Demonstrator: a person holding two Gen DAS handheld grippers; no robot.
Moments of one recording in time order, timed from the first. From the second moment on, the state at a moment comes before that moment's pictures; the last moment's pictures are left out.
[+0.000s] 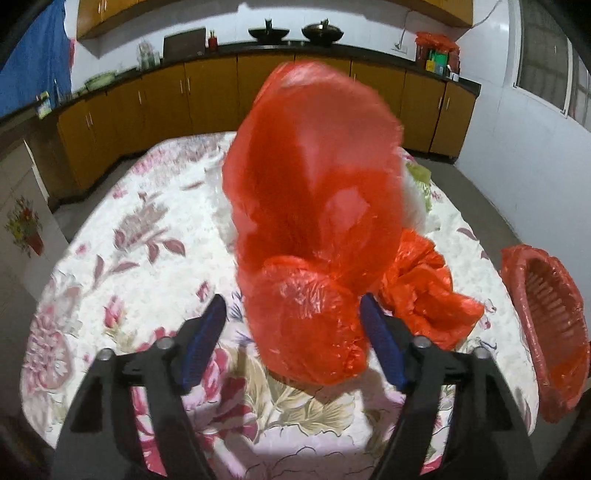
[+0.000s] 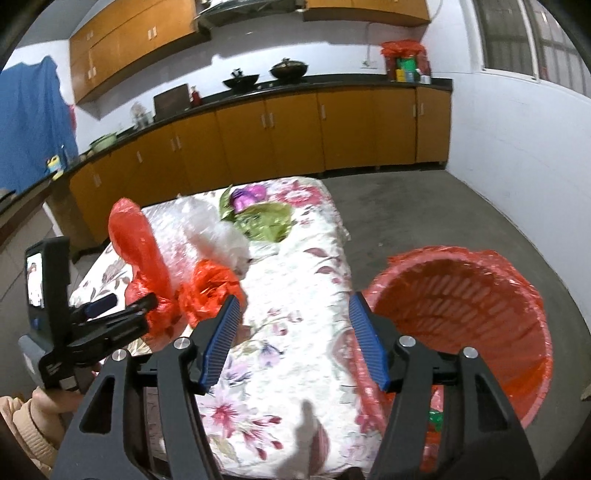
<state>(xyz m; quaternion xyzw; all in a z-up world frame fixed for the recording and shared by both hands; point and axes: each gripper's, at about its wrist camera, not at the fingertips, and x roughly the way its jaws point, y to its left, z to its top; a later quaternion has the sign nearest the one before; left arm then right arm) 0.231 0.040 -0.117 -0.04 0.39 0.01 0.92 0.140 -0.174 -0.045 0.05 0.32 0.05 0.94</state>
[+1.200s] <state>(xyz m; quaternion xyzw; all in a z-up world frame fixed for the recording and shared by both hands) 0.186 0.140 -0.092 -0.13 0.35 0.05 0.93 0.202 -0.092 -0.104 -0.02 0.39 0.12 0.91</state>
